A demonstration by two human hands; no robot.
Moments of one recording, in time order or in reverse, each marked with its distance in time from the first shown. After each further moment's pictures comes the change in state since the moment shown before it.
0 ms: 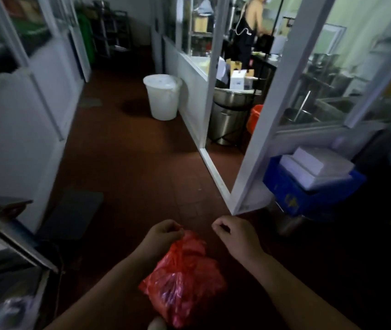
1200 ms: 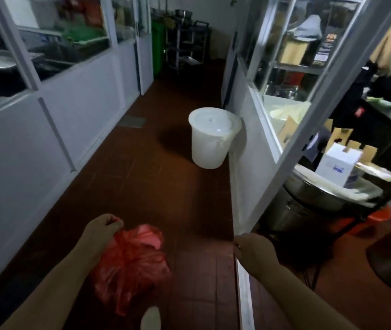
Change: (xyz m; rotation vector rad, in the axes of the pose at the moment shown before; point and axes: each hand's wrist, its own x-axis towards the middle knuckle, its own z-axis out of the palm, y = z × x) left_hand 0.872 0.290 -0.275 0.083 0.785 -0.134; right_hand 1.032 0.229 0.059 -0.565 -0.367 -0.309
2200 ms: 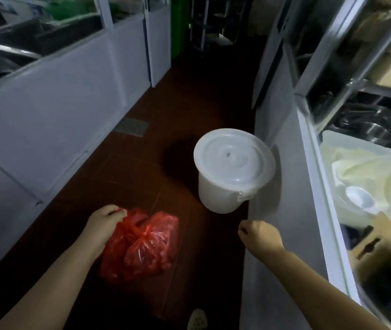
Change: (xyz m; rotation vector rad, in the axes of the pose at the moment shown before) left_hand 0.623 0.296 0.227 -0.120 0.127 -0.190; right_hand 0.758 0.217 -0.061 0.063 -0.121 -0.046
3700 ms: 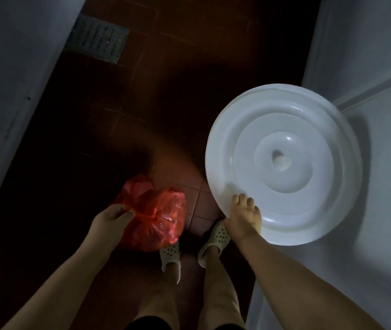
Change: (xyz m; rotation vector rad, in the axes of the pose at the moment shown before) left_hand 0.504 0.037 0.197 0.170 -0.073 -0.443; right_hand 0.549 0.021 0.212 -0.170 -0.252 0.125
